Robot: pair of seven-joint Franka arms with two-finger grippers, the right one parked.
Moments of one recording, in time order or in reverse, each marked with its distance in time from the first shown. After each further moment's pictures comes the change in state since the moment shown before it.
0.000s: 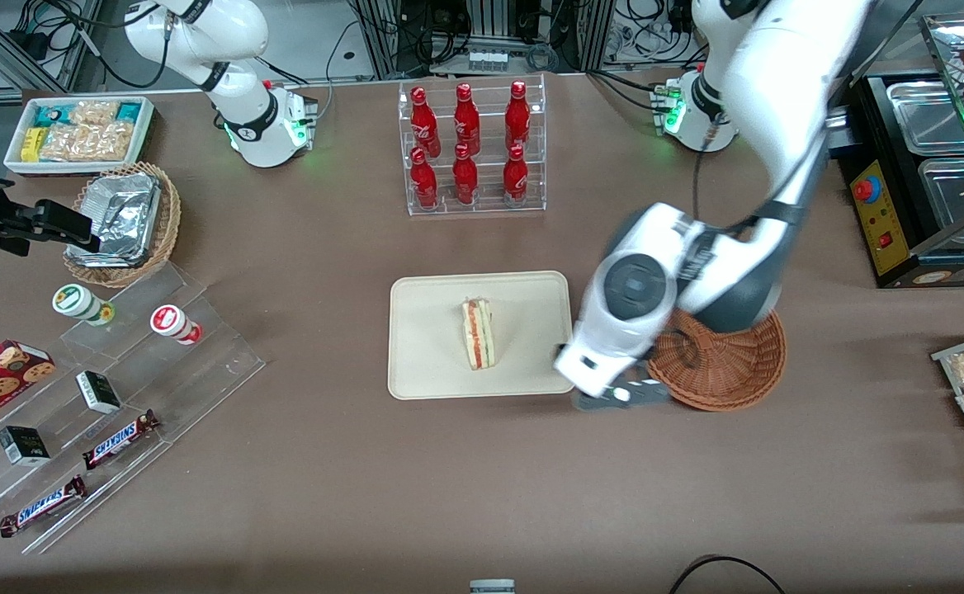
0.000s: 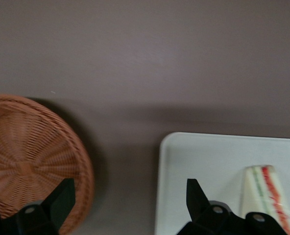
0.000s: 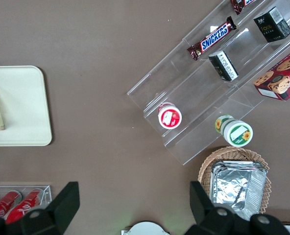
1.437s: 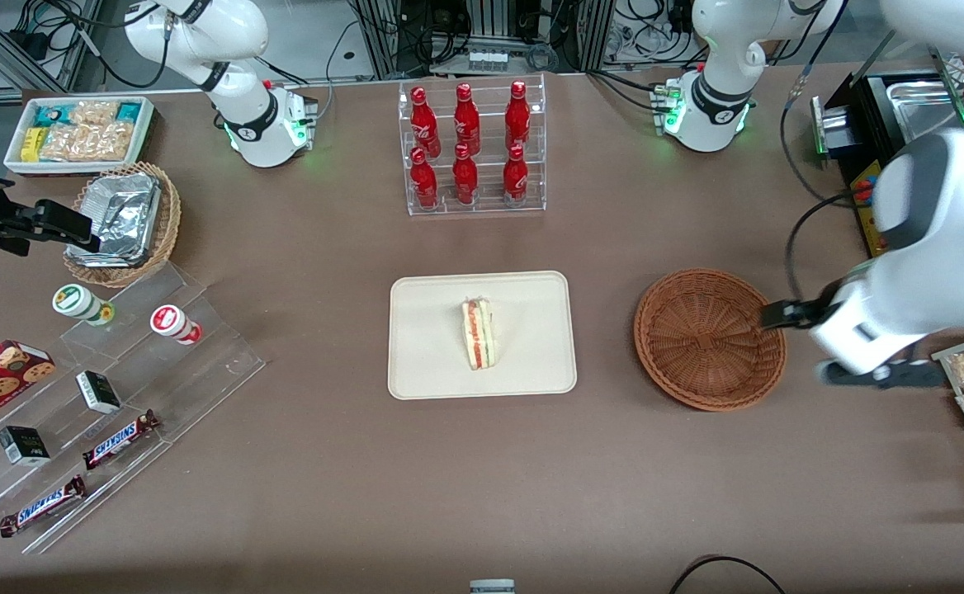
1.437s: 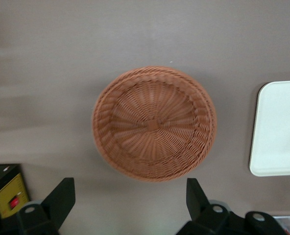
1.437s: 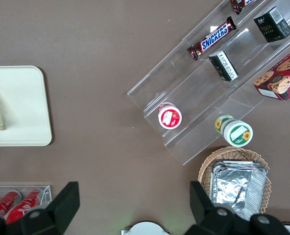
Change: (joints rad) arm 0.191 -0.337 0.264 -0.099 -0.240 -0.289 0.563
